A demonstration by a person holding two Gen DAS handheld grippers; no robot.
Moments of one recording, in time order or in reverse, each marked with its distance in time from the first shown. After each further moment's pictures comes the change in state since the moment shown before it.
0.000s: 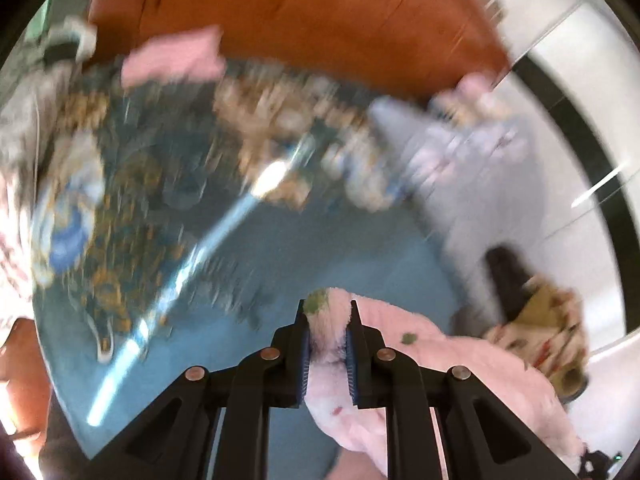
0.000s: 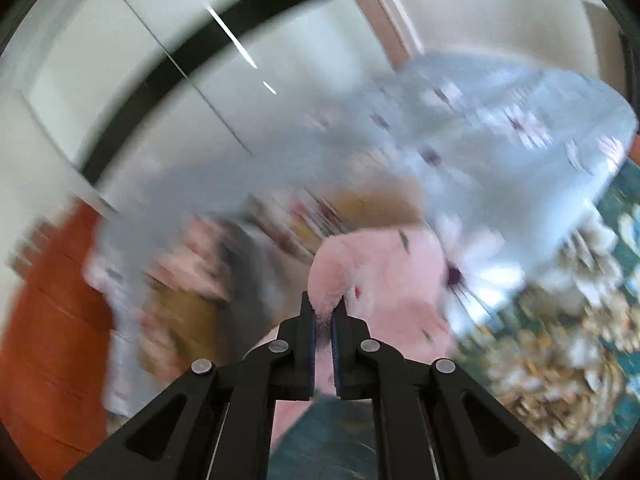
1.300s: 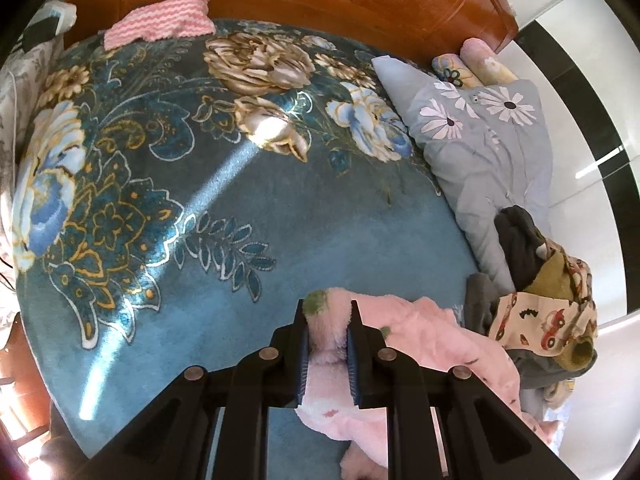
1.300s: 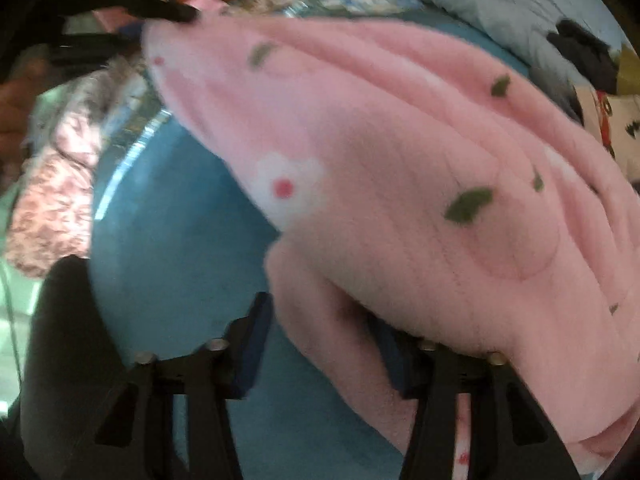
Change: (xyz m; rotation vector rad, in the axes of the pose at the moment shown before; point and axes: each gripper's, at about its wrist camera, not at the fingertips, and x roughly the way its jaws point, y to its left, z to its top) left arm 0.013 -0.006 -0.002 0.043 0.072 -0.035; right arm 0.016 0.246 -0.511 -1.332 0.725 0.376
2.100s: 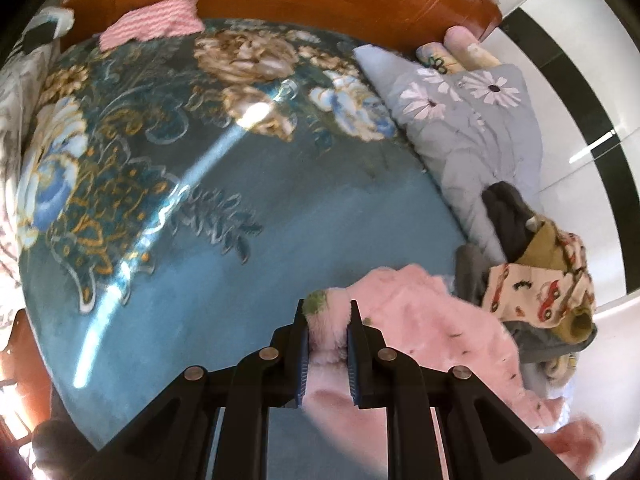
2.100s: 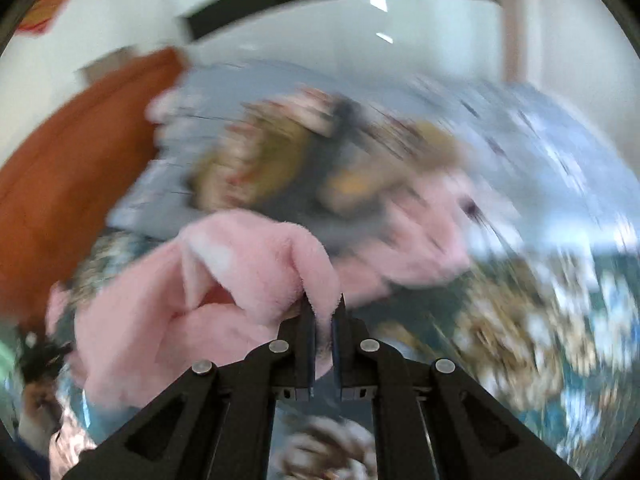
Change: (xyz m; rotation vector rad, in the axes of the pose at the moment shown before) left arm -0.013 -0.010 -0.042 0.041 0.016 0.011; right arm -0.298 -0.275 -0.239 0.912 -0.527 -0.324
